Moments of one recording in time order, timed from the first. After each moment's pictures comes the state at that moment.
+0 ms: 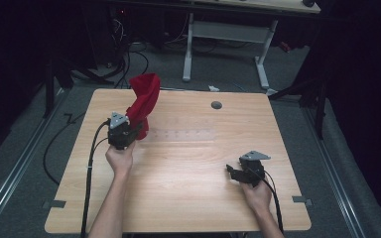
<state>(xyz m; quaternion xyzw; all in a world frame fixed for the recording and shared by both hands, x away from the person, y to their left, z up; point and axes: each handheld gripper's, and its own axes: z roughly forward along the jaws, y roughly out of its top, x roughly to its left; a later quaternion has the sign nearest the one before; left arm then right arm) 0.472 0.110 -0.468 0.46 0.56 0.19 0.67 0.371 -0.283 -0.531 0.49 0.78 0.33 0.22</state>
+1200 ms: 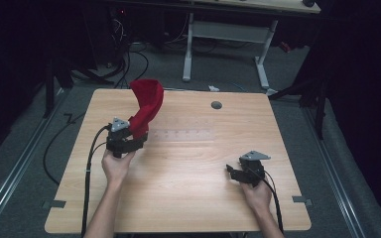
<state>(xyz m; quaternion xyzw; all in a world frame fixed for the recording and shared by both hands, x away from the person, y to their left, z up) 0.450 0.109 -0.466 0.51 0.57 0.18 0.61 0.371 -0.283 -0.531 0.49 0.78 0.33 0.22</state>
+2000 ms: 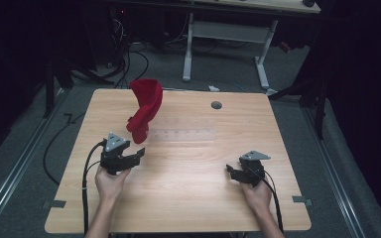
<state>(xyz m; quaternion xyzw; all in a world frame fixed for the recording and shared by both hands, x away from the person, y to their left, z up) 0.394 0.114 -0.474 0.53 0.55 0.18 0.62 0.371 -0.283 -0.531 0.49 0.78 0.33 0.22</state>
